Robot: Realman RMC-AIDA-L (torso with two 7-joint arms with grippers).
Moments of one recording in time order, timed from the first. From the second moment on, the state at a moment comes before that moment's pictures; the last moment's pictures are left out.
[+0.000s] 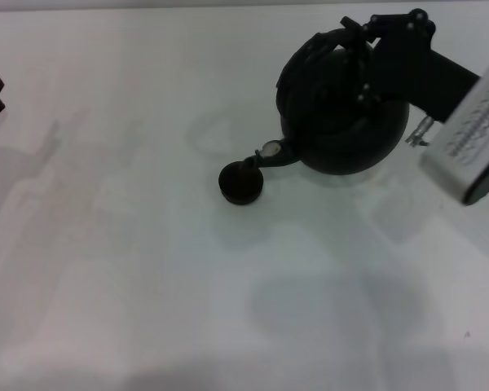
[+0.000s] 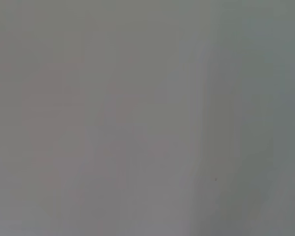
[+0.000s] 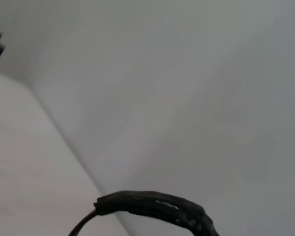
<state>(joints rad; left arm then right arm) -0.26 -2.08 0.66 0.23 -2.06 -1.33 2.57 0.02 2.02 -1.89 -1.30 2.28 0.42 -2.69</state>
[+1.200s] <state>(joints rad) -0.30 -2.08 0.67 0.23 -2.05 -1.27 2.57 0.10 2.01 -1.51 -0.72 2.46 1.02 -2.62</state>
